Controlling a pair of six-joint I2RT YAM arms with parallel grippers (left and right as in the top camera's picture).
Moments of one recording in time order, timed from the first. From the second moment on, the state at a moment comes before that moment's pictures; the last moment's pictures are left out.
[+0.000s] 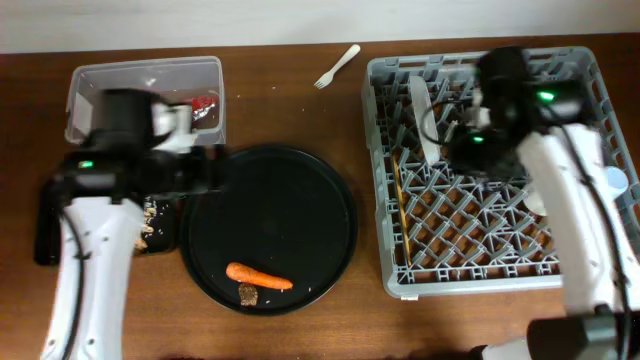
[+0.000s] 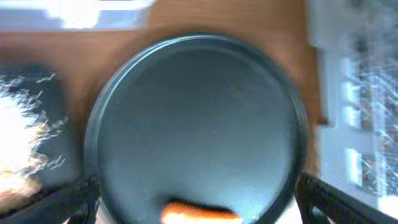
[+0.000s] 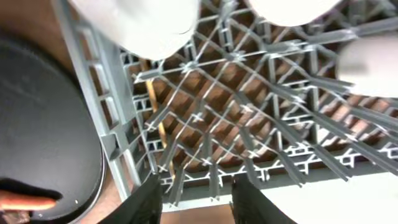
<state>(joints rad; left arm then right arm) -0.02 1.43 1.45 -1.13 0.24 -0.08 0.07 1.63 1.73 -1.47 -0.02 0.26</state>
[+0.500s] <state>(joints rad) -0.34 2.25 1.89 -0.28 0.15 0.03 -0.10 1.57 1.72 -1.55 -0.02 0.15</state>
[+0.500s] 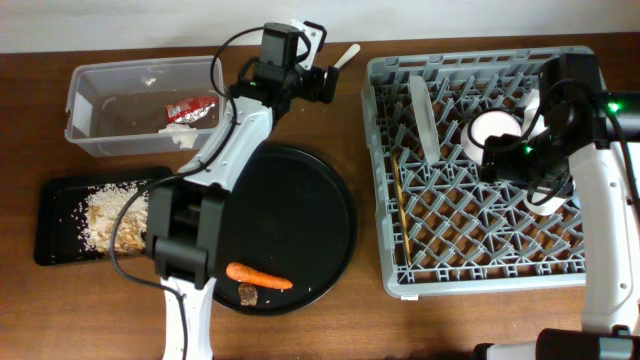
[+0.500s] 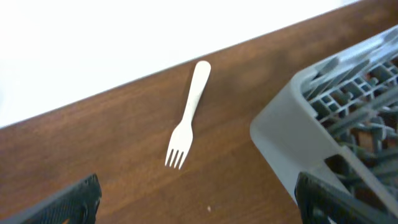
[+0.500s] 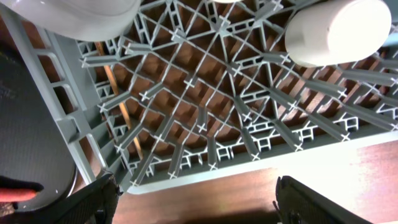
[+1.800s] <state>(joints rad) -0.39 2.64 2.04 -0.01 0.02 0.14 -0.10 1.57 1.72 -1.59 -0.02 0.15</state>
